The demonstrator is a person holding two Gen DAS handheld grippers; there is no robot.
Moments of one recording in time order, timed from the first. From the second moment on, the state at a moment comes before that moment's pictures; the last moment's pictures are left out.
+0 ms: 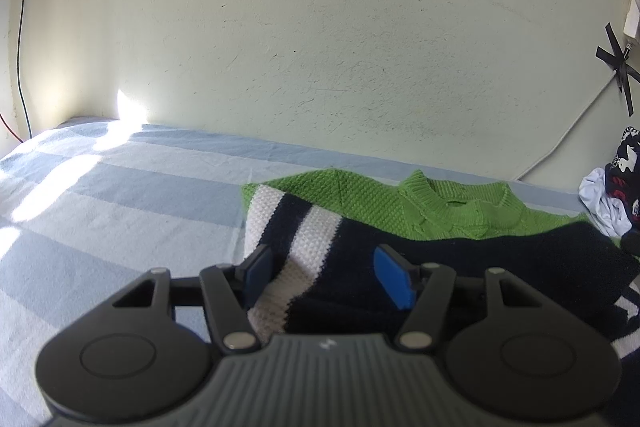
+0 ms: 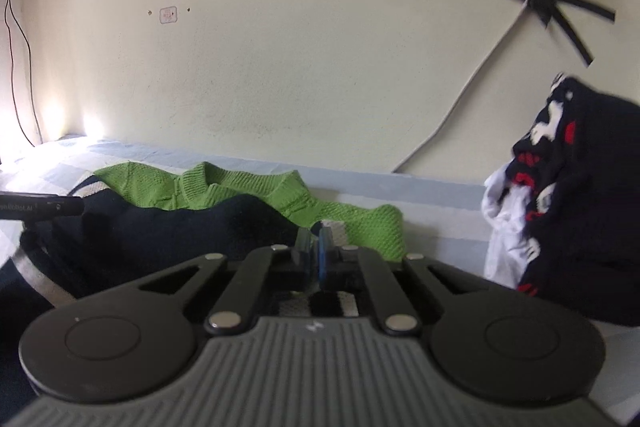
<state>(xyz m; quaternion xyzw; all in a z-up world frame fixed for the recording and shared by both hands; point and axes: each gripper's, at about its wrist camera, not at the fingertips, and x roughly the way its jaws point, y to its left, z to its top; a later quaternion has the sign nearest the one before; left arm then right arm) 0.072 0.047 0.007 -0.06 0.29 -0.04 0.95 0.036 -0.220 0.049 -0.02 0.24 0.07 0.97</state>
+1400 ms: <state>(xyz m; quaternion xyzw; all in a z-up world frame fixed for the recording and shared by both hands) 0.071 0.037 0.004 0.00 0.30 -0.06 0.95 0.045 -0.208 0.054 -0.01 0.28 0.09 0.95</state>
